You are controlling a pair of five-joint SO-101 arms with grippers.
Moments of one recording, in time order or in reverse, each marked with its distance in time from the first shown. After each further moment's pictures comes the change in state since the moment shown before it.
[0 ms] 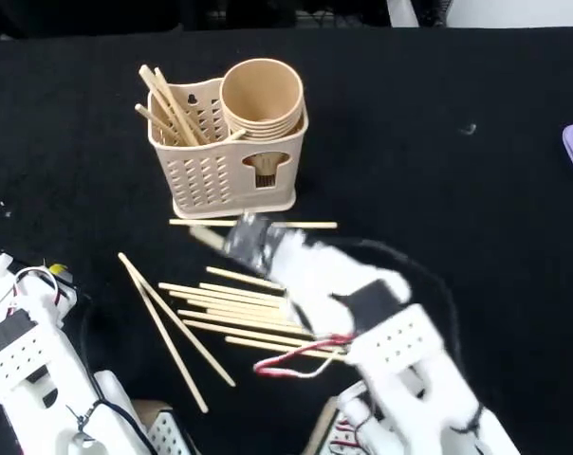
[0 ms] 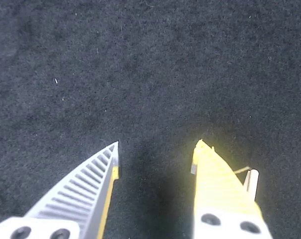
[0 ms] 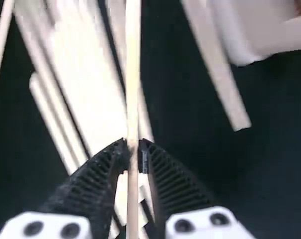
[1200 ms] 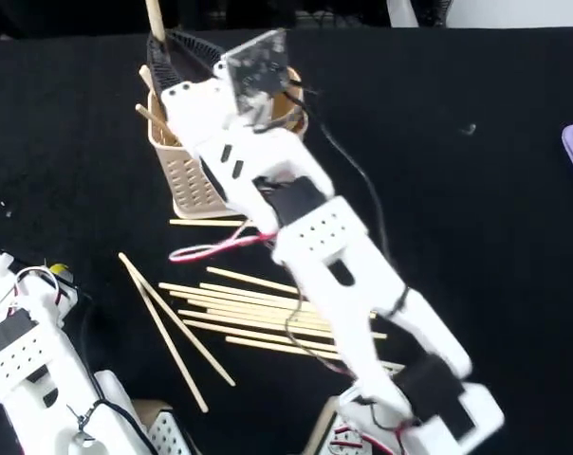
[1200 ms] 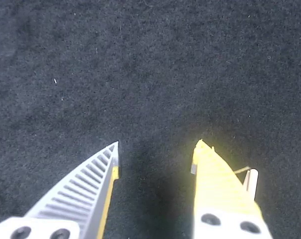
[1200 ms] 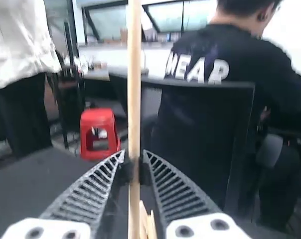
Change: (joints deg) left arm 0.2 0.0 0.0 0.0 0.0; right arm -5.4 43.6 -36.6 -67.5 -32.6
